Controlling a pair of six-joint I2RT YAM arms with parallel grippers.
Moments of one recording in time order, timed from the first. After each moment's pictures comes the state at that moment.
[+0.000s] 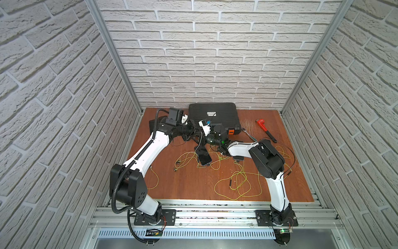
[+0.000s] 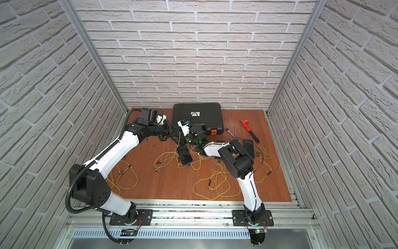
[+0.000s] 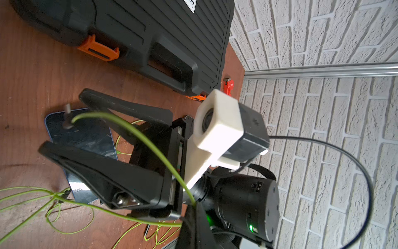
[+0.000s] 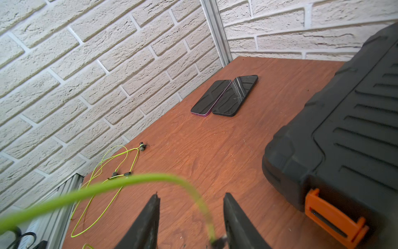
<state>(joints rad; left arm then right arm) -0.36 1.53 1.35 -0.56 0.55 -0.99 0.59 2.15 1.33 0.62 -0.50 0.39</state>
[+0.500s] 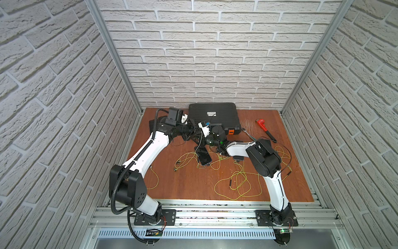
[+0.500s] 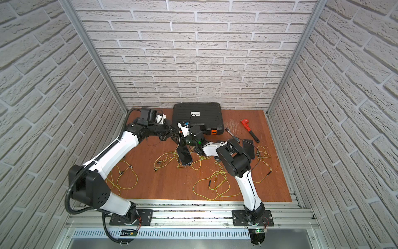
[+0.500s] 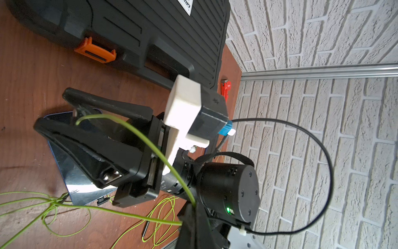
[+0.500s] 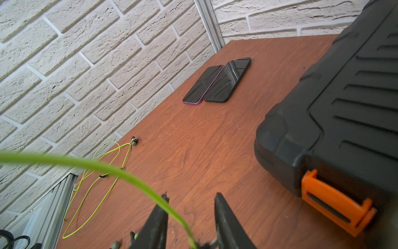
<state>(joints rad) -0.36 1.52 1.35 -0.55 0.55 -1.00 0.59 2.21 1.35 0.59 -0.49 0.41</state>
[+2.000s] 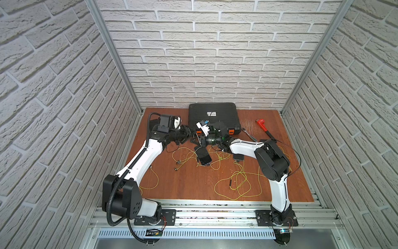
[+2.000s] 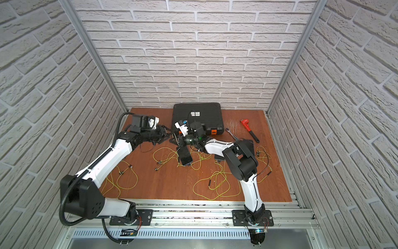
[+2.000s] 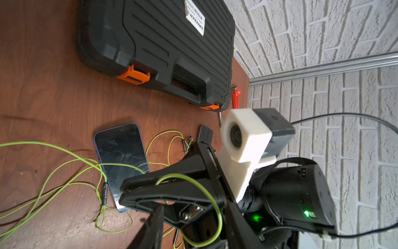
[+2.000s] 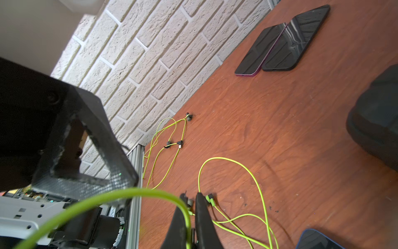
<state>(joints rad) -0.27 1.40 1.16 -0.46 0.54 -0.82 0.58 2.08 1.36 0.39 -0.78 0.53</state>
